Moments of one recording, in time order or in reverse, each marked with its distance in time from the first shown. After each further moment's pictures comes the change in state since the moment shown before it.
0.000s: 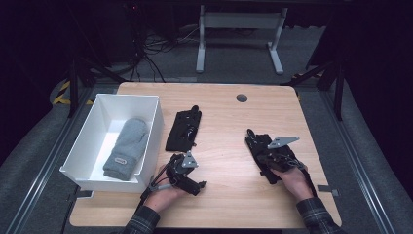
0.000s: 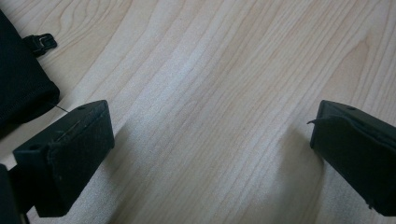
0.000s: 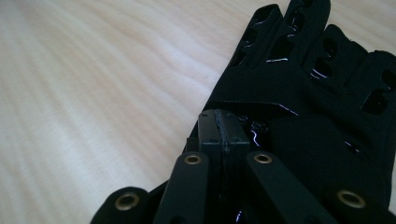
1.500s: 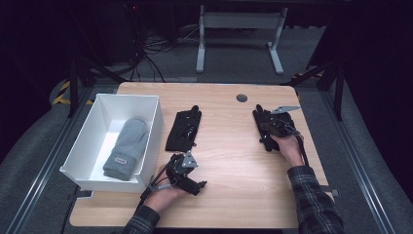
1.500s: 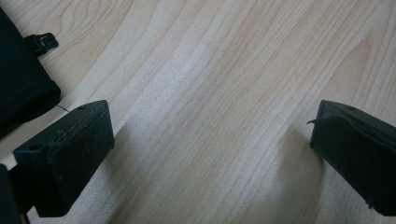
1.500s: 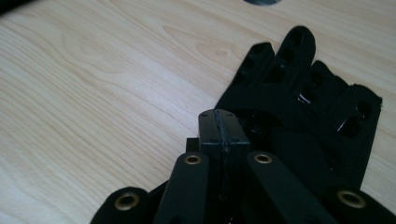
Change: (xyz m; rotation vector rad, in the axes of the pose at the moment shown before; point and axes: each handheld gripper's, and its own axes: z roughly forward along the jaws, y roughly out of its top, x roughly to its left) left arm 0.000 0.000 0.000 0.001 0.003 -0.001; right arm -0.092 0.057 0.031 -0.082 -0.165 0.125
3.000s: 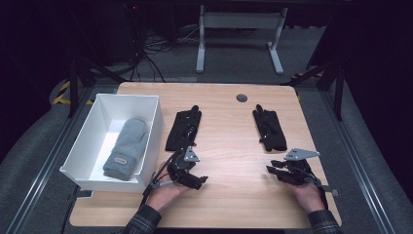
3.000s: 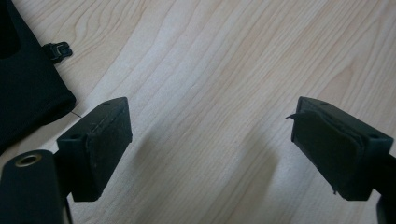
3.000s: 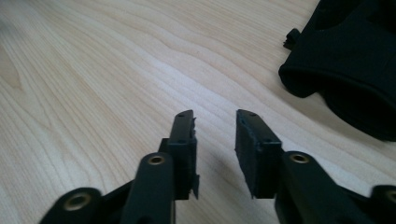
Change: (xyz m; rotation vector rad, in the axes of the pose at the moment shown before) left arm -0.002 0.017 -0.010 0.053 0.011 -0.050; right arm 0.075 -0.098 -0.091 -0.024 0.108 -0.066
